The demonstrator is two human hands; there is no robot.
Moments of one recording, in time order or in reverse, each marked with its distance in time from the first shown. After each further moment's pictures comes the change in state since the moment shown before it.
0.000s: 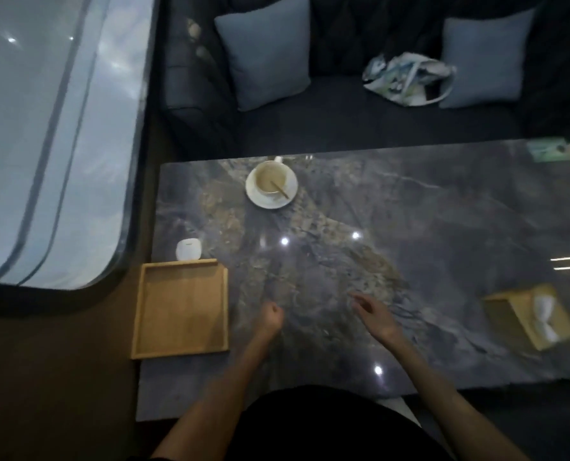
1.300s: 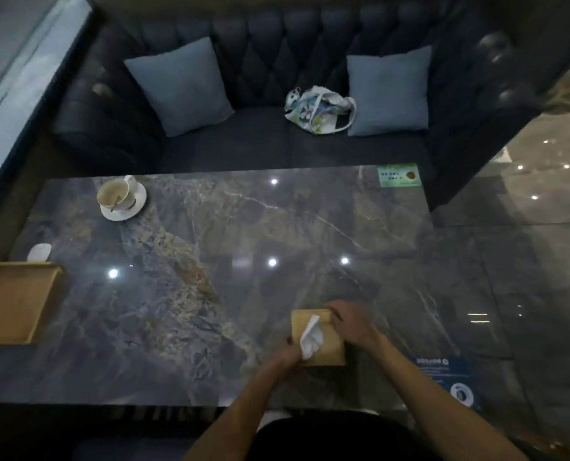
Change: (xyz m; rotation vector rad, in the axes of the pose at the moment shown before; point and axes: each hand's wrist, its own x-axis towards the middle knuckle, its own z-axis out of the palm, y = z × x) left_hand -0.141 0.271 0.481 -0.281 -0.241 -0.155; right_hand 0.071 0.251 -0.448 -0.426 -0.227 -0.306
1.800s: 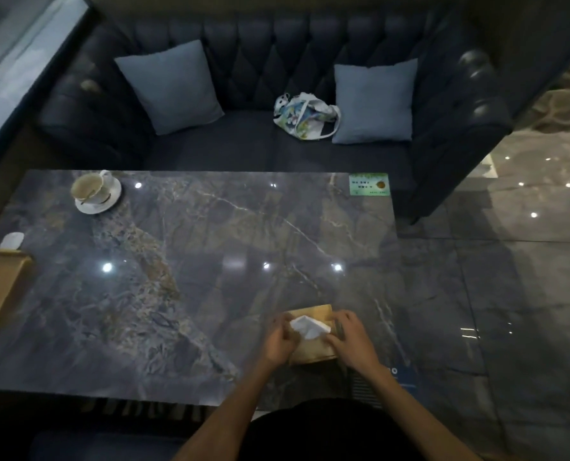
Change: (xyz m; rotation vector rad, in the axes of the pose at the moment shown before) left_hand 0.035 0.029 0.106 0.103 0.274 0.464; right_hand -0.057 0.096 -0.049 0.131 0.166 0.010
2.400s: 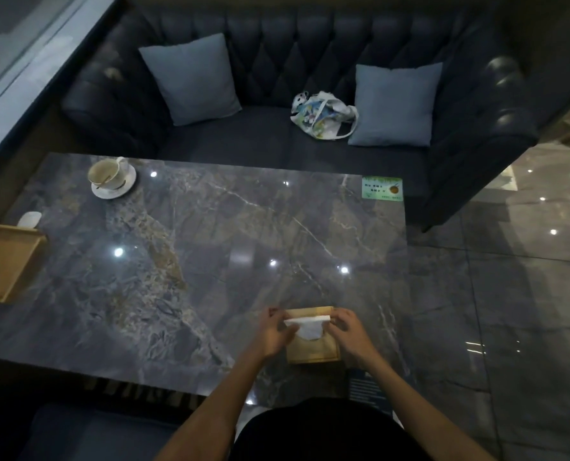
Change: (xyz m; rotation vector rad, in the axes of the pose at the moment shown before) left_hand -0.003 0.024 -0.025 0.128 -0.021 0.070; right_hand 0.028 0.006 -0.003 0.294 -0.123 0.069
